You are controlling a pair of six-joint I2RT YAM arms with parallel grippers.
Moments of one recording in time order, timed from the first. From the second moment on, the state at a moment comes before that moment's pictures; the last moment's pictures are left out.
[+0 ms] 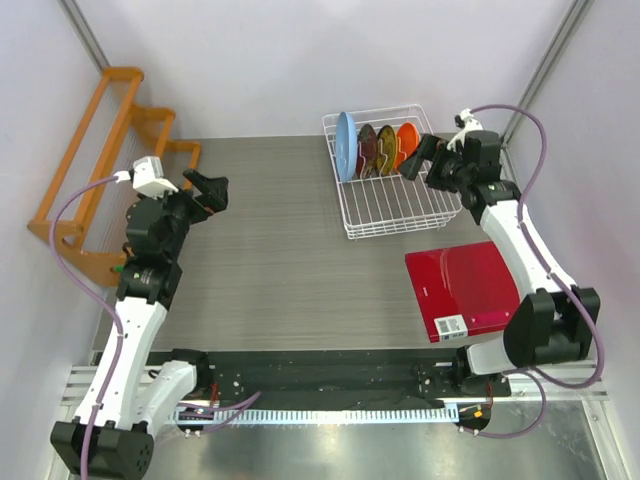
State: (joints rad) left arm -0.11 0.83 0.87 -0.08 0.00 -0.50; right arm 0.08 1.38 1.22 -0.28 -0.30 0.43
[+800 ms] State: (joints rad) left arm -0.12 1.25 0.85 0.08 0.10 -0.40; right arm 0.36 2.22 2.28 -0.61 0.16 0.13
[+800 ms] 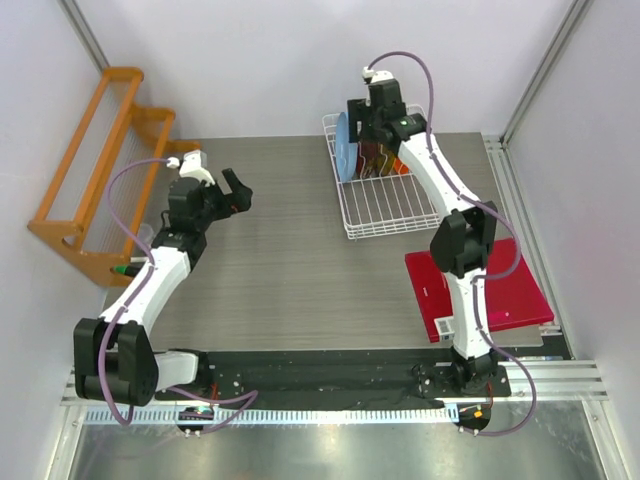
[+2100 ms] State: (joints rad) left arm -0.15 1.32 0.85 0.05 -0.12 -0.36; right arm 0.62 2.43 2.45 -0.47 0.90 -0.23
